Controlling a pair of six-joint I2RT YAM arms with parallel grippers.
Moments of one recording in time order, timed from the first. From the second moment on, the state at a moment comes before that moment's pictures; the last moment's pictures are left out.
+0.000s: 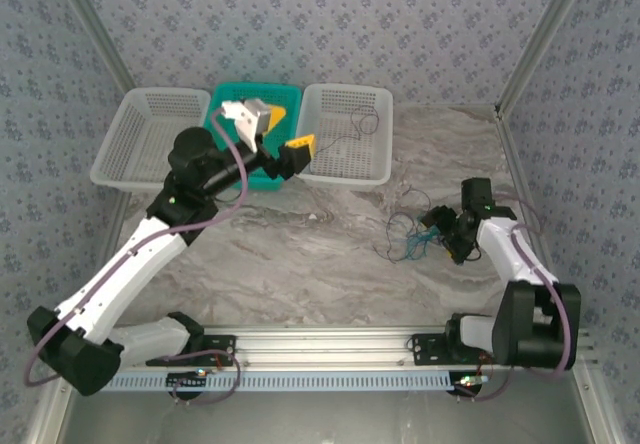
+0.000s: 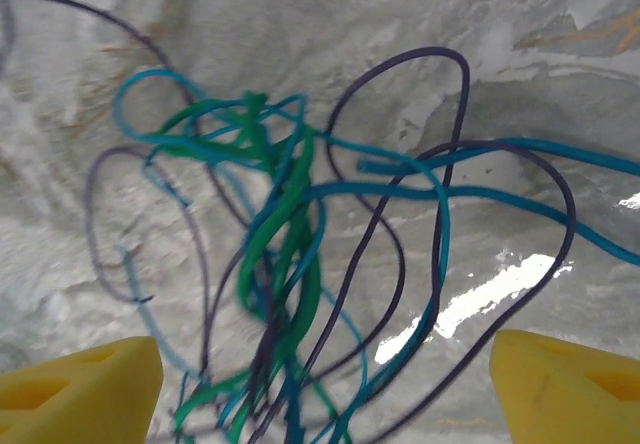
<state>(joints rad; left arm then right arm) -0.60 1.12 1.10 0.07 0.33 -0.14 -0.07 1.29 0.73 -0.70 -0.22 0.80</state>
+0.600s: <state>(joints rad) -0.63 1.08 0.91 0.00 0.33 -0.14 -0.02 0.99 0.75 -0.59 -0.21 0.61</state>
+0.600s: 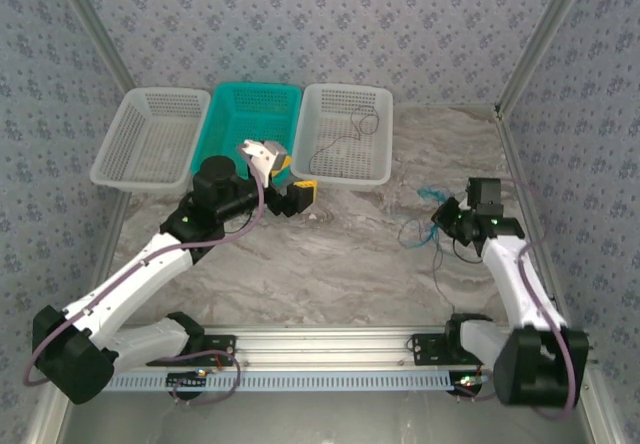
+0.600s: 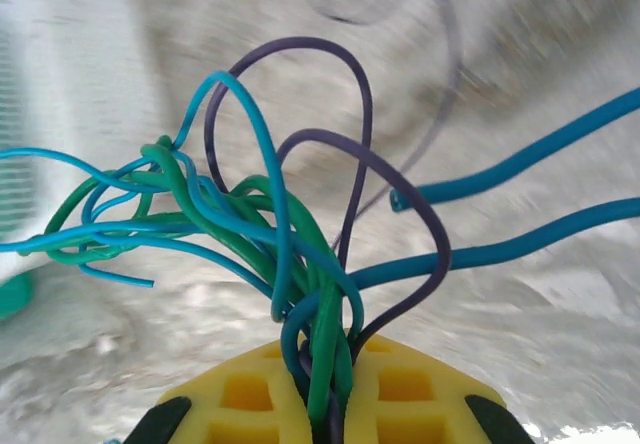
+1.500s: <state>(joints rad) -0.63 1.09 0.85 0.04 0.62 0.00 0.65 1.23 1.40 -0.90 -0.16 0.05</state>
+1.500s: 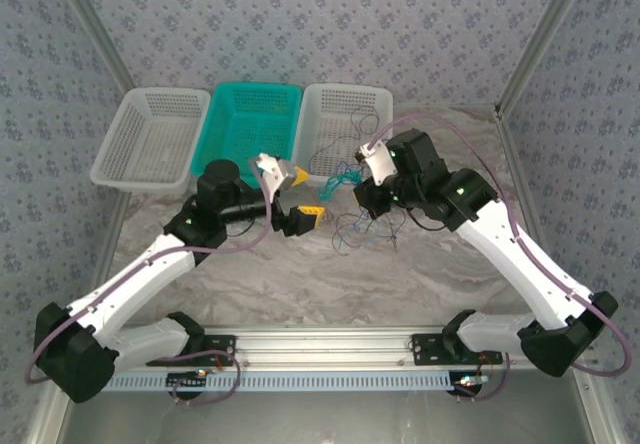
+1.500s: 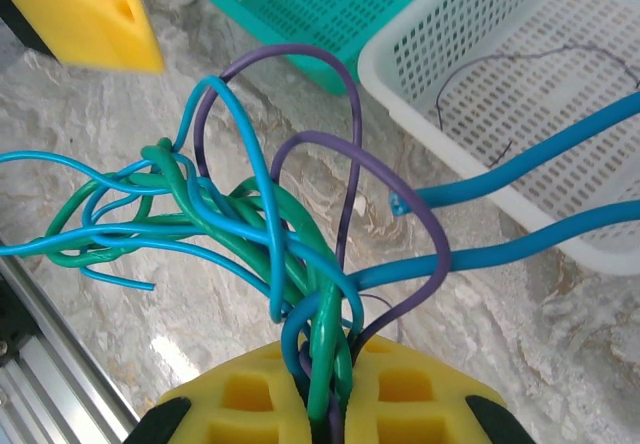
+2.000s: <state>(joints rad) -0.63 1.11 0.76 0.32 0.63 -0.13 0.52 1.12 1.44 -0.75 -0.39 0.21</state>
